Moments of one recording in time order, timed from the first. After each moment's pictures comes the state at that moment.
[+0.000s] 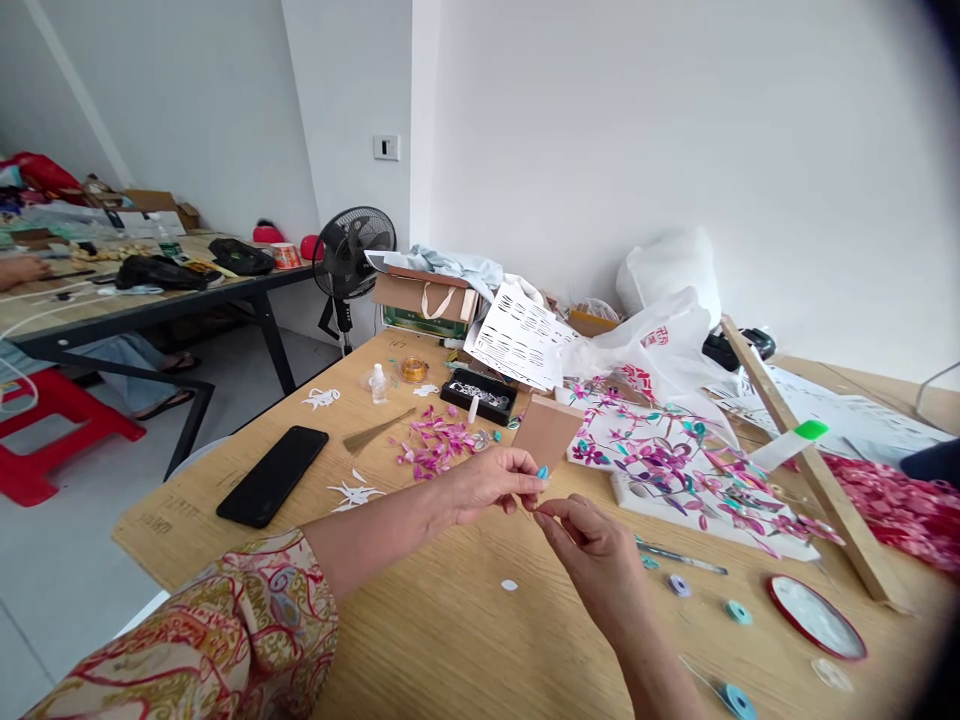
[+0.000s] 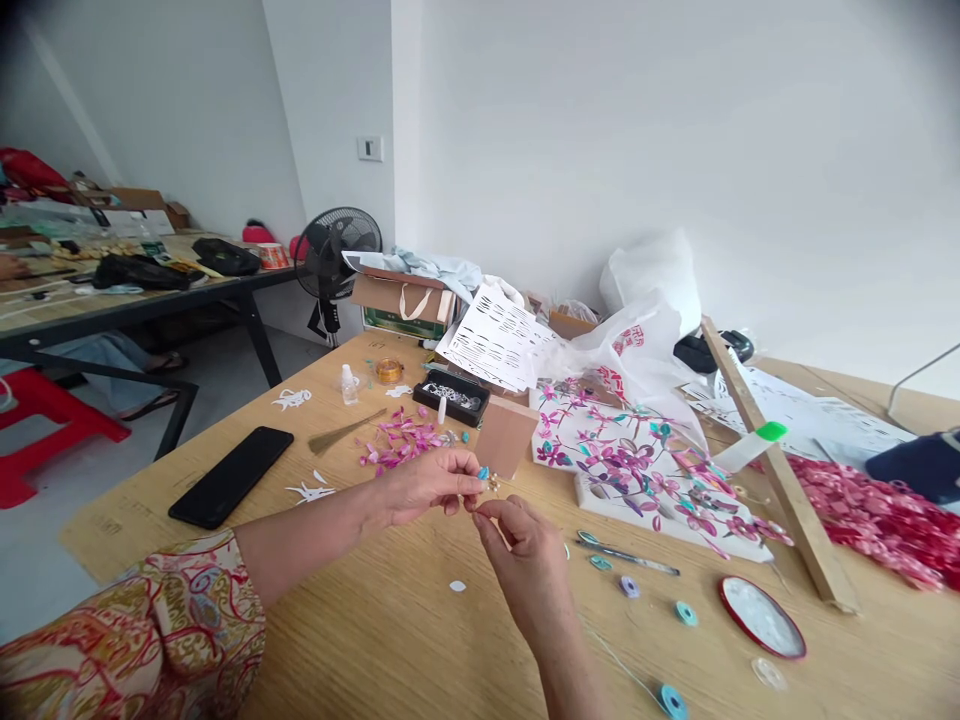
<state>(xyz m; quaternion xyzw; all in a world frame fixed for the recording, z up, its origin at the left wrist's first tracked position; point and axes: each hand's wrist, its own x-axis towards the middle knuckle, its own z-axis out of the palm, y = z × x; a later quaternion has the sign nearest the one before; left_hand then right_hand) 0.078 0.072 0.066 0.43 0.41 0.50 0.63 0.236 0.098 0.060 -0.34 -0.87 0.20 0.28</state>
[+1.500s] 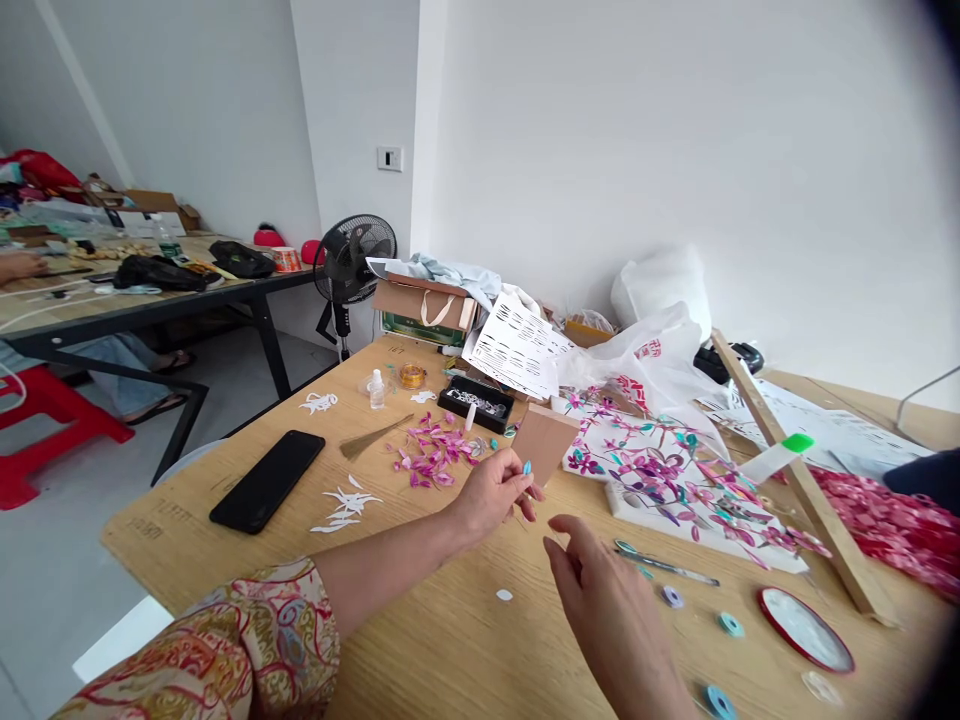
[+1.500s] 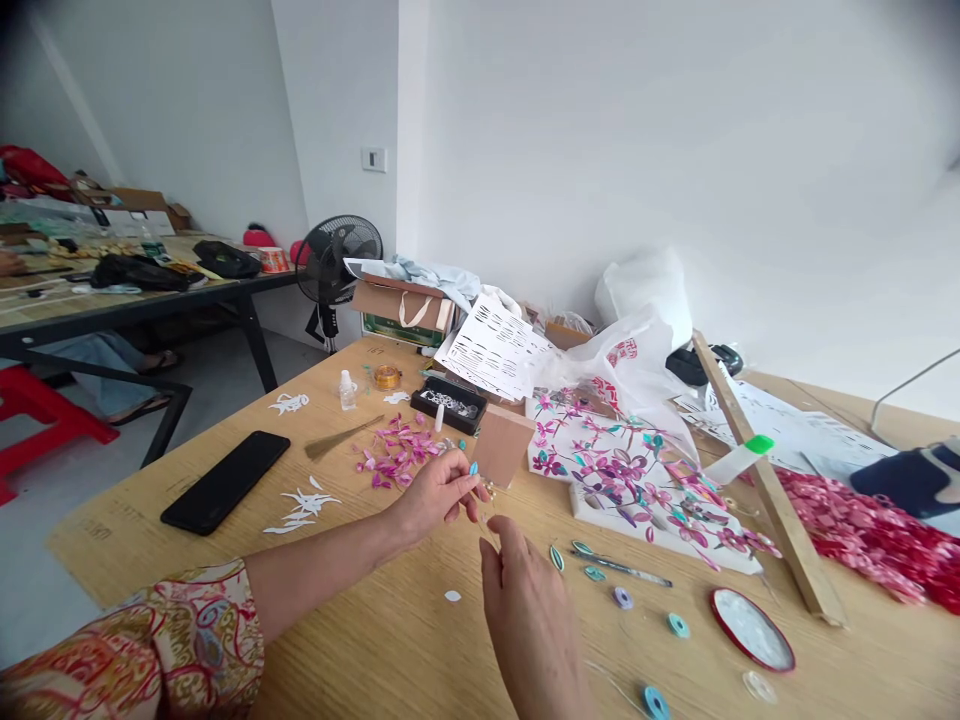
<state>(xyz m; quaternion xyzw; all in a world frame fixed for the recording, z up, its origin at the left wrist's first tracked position) 0.100 0.079 0.047 0.39 0.45 0.61 0.52 0.241 0.072 0.077 -0.42 -0.88 0.07 0.20</state>
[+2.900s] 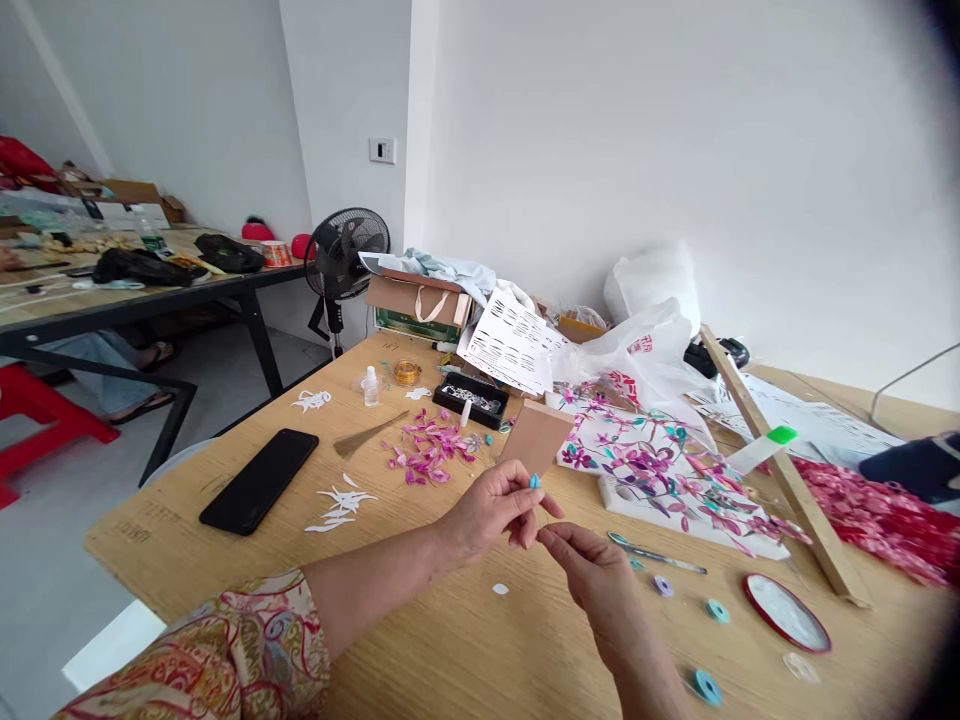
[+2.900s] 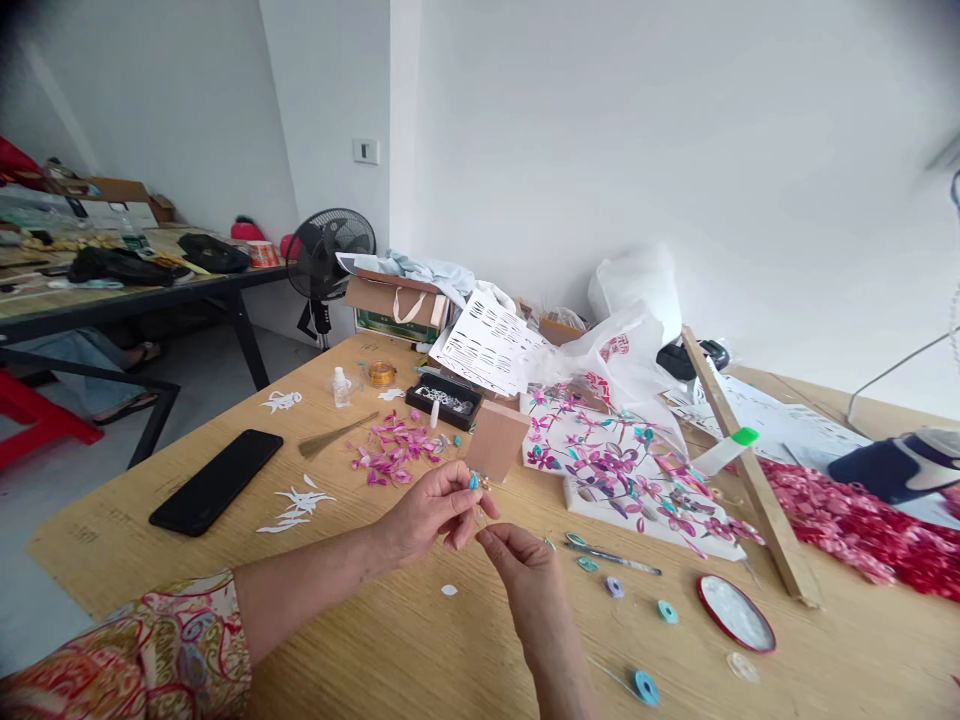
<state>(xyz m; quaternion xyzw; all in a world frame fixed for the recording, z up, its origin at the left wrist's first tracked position) 0.106 0.059 0.051 0.40 0.29 0.63 0.60 0.244 0.087 0.058 -0.49 -0.66 0.52 0.24</state>
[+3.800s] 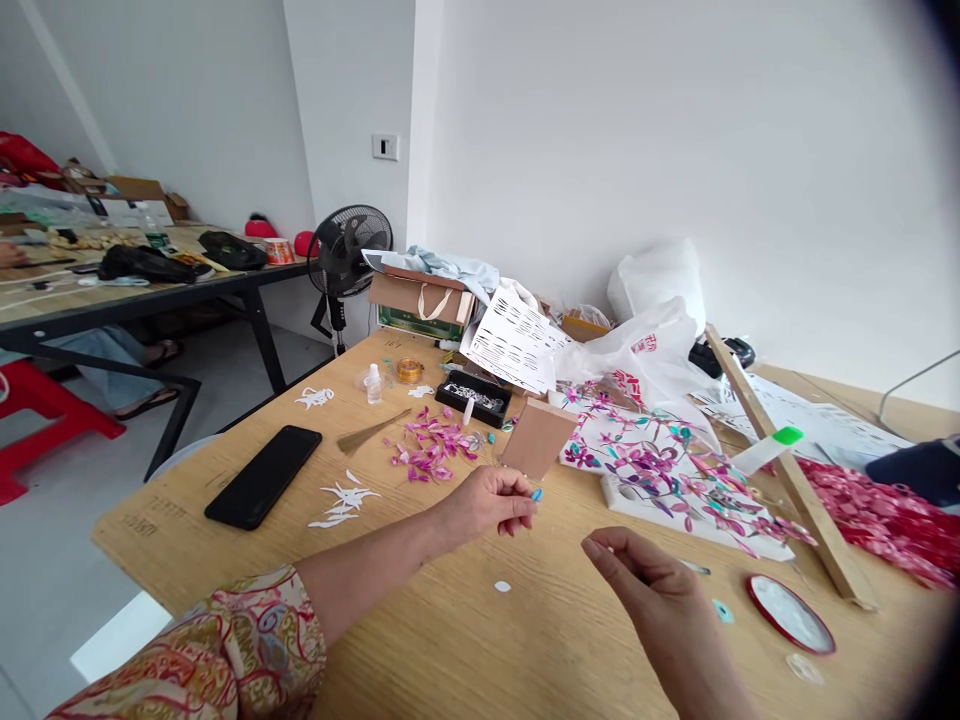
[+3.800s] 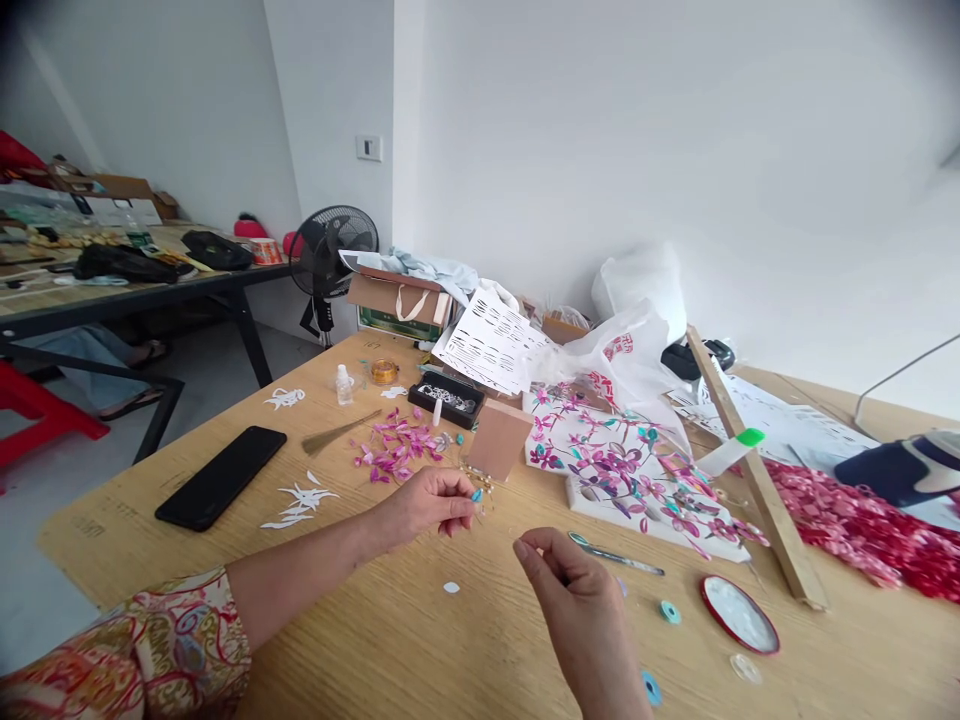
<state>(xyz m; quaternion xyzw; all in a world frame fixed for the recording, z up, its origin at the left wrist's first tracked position) 0.090 0.060 0.049 0.45 0.42 0.53 0.58 0.271 0.082 0.078 -0.52 -0.74 0.32 0.29</state>
